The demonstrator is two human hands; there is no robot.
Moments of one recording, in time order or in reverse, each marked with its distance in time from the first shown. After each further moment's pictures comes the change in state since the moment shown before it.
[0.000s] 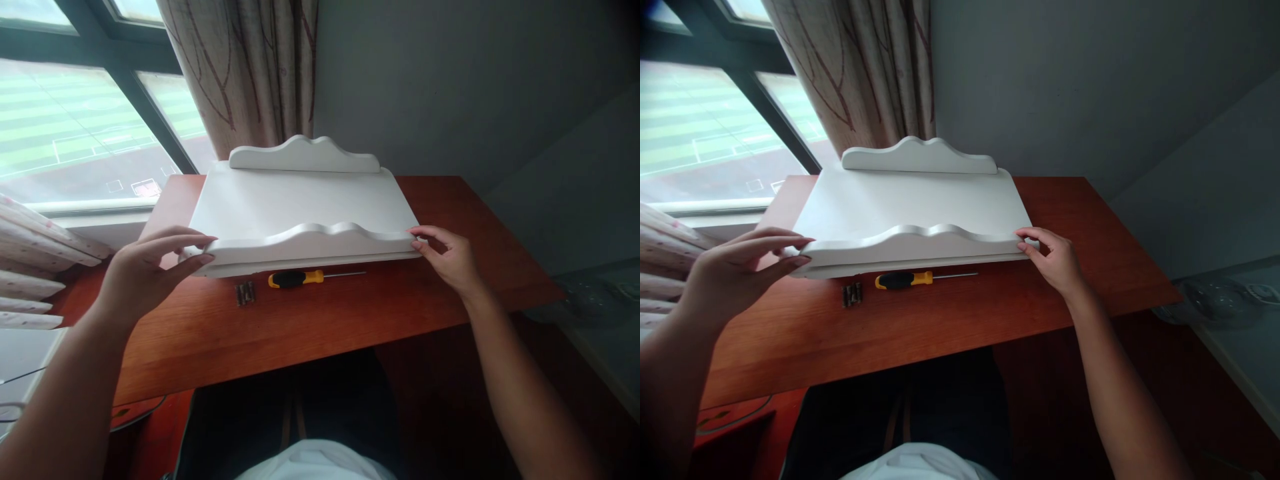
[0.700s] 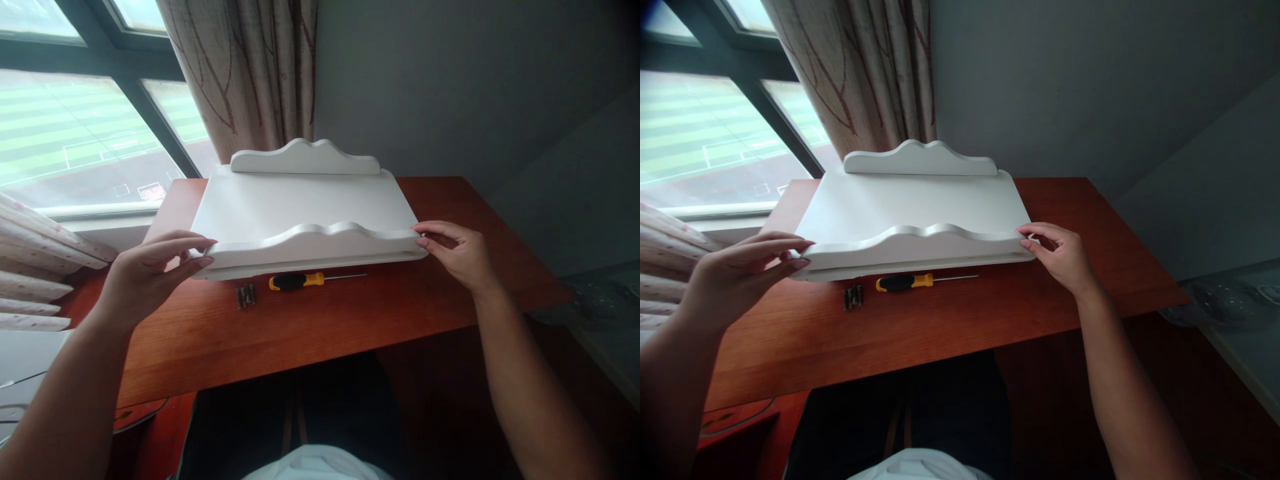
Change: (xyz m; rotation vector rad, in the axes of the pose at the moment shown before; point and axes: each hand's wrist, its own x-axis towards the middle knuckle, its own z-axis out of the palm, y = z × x) left_hand -0.001 -0.001 -0.001 -0.158 -0.032 -0.095; right_hand 0.008 -0.009 -0.008 0.187 -0.011 0.051
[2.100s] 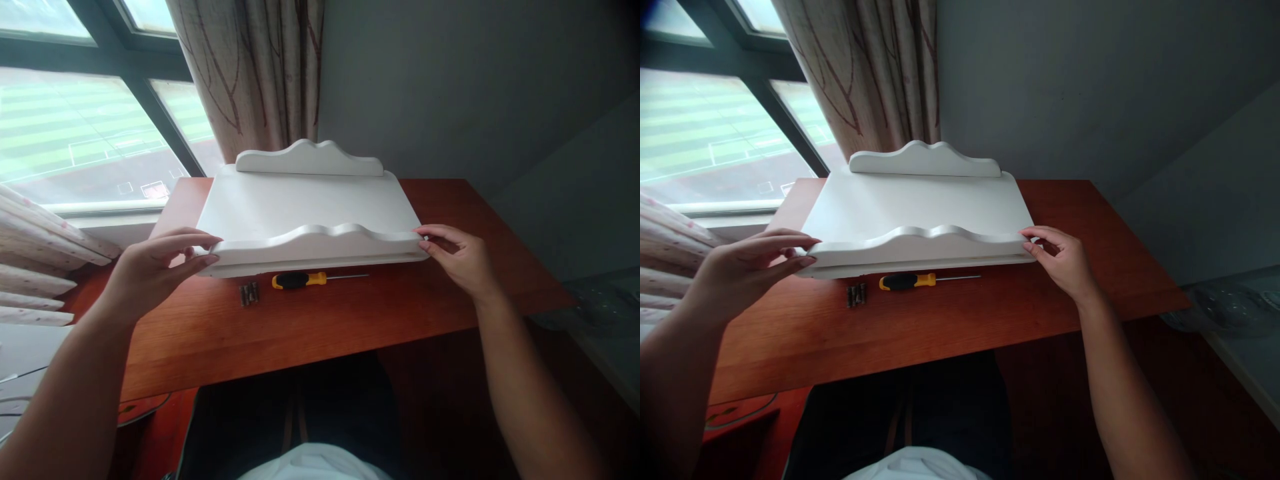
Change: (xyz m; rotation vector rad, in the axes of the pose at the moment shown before) left_hand 0.000 0.002 -0.004 0.001 -0.050 -0.090; right_hand -0.005 -0.005 0.001 -0.054 -0.006 0.035
